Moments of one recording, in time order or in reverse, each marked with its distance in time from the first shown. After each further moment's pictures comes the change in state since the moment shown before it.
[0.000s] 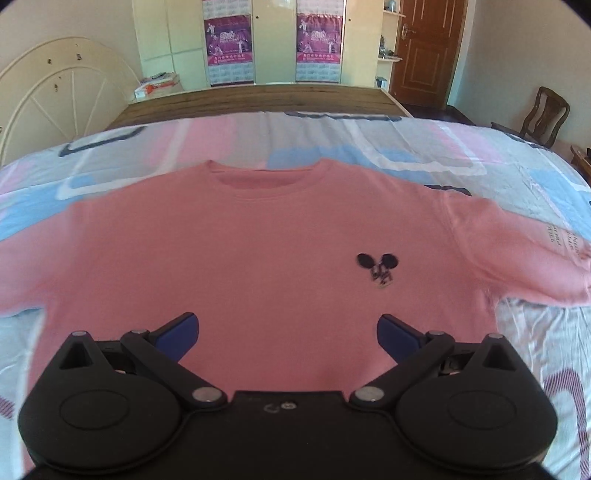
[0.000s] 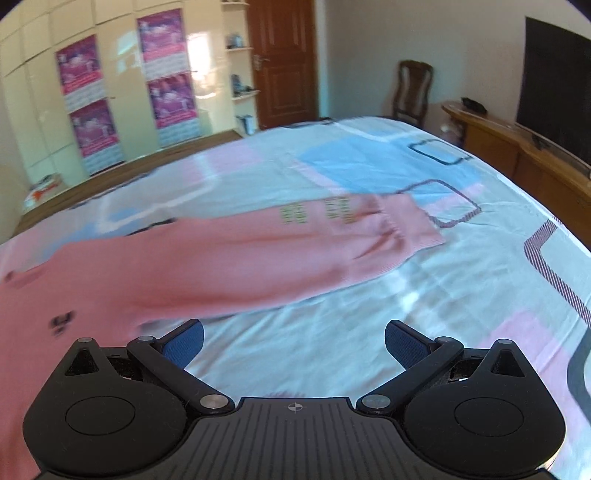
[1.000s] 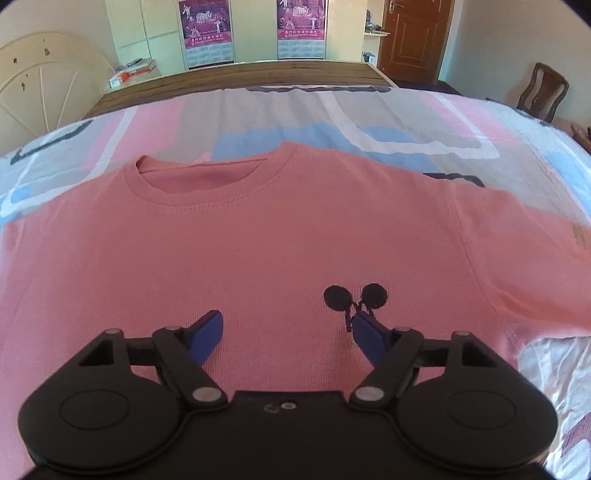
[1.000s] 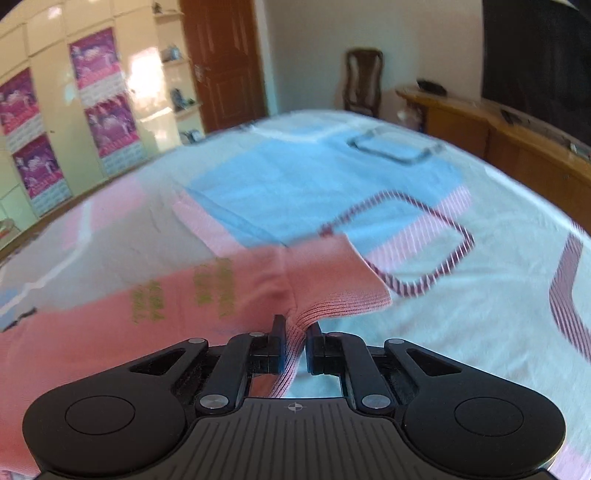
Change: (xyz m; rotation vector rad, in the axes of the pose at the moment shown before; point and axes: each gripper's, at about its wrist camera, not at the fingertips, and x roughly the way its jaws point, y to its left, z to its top) left arm 0.082 -0.034 0.034 0.030 0.067 -0.032; right arm 0.130 -0.096 0.068 0.119 -0.042 -0.064
